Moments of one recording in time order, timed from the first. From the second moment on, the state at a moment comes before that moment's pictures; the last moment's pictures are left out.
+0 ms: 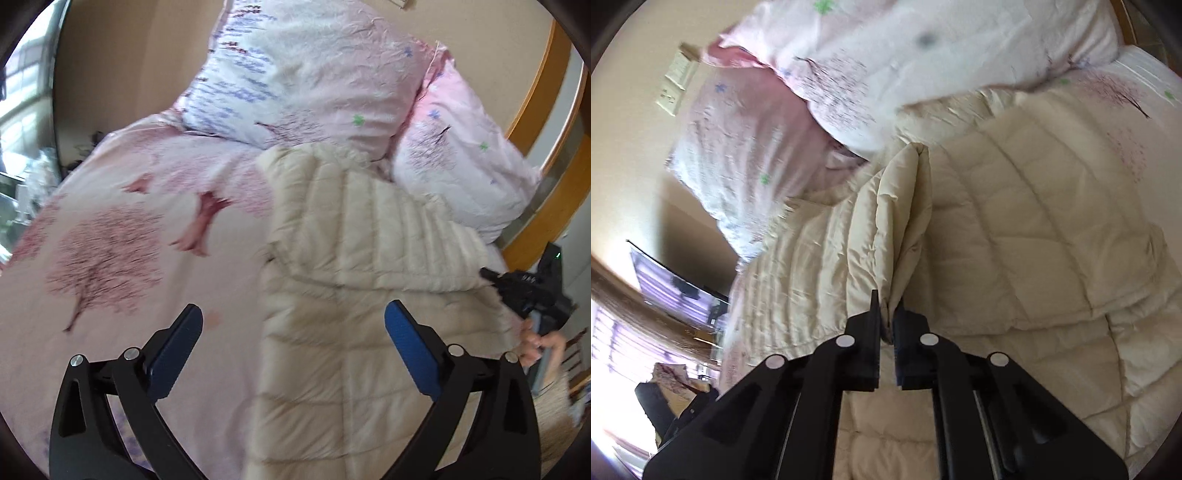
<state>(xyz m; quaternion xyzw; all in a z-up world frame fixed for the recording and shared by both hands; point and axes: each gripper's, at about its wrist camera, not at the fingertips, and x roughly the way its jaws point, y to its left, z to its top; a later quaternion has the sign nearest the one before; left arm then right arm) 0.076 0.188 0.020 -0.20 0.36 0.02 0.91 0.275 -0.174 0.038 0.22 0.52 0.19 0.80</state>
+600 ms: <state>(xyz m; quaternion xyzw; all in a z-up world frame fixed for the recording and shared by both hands) -0.002 0.196 -0.021 -0.26 0.42 -0.07 0.87 0.173 -0.300 0.082 0.15 0.54 0.19 0.81</state>
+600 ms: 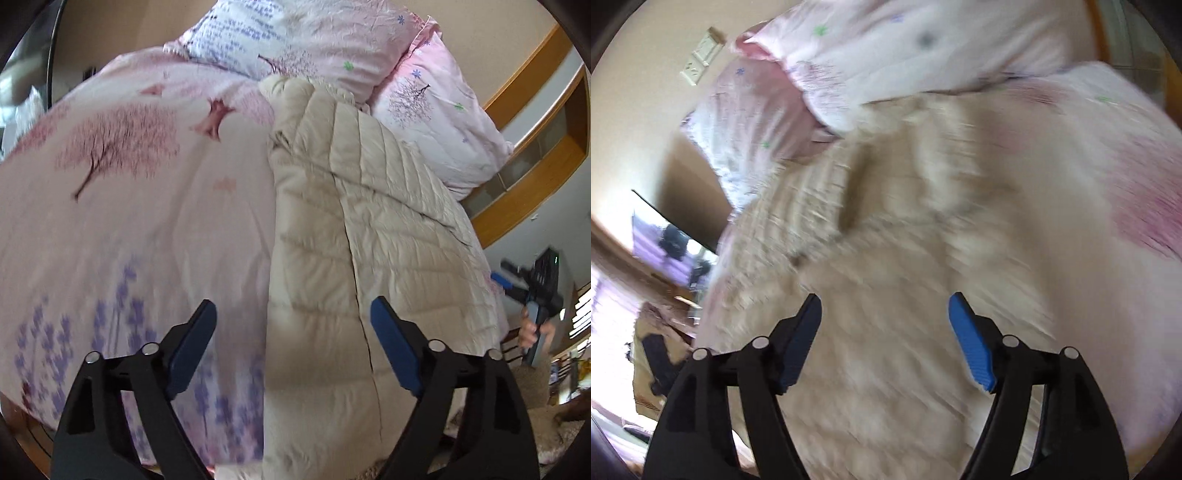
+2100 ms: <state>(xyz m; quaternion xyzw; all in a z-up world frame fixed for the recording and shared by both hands) -0.086 0.162 -0.054 -0.34 0.43 -0.16 0.82 0.061 -0.378 0.036 0.23 0.61 0.30 0.69</state>
